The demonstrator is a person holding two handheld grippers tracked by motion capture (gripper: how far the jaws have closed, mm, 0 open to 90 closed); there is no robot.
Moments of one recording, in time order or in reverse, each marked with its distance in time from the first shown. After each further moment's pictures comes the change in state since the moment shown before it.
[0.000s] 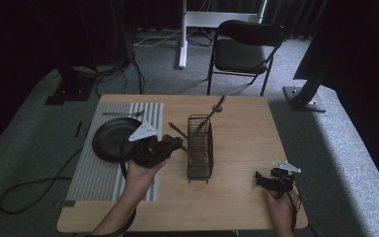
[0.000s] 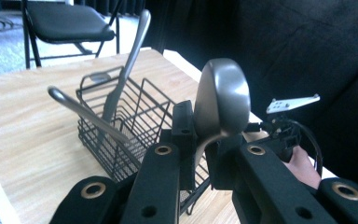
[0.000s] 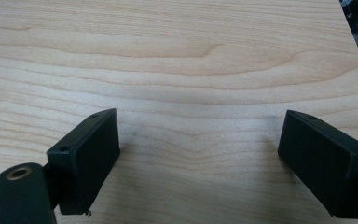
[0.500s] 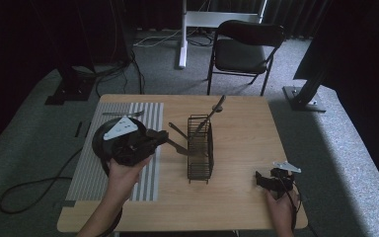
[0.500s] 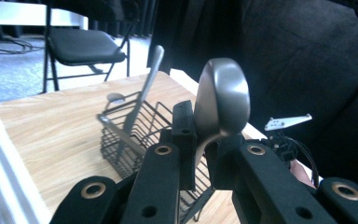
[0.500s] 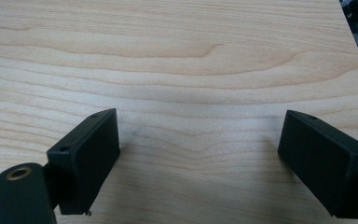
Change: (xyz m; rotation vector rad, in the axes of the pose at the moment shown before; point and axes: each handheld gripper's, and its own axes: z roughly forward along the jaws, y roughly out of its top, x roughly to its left) left arm 0.008 0.012 -0.044 -0.065 0.035 0.001; right arm 0.000 0.000 0.000 0.000 0.000 0.000
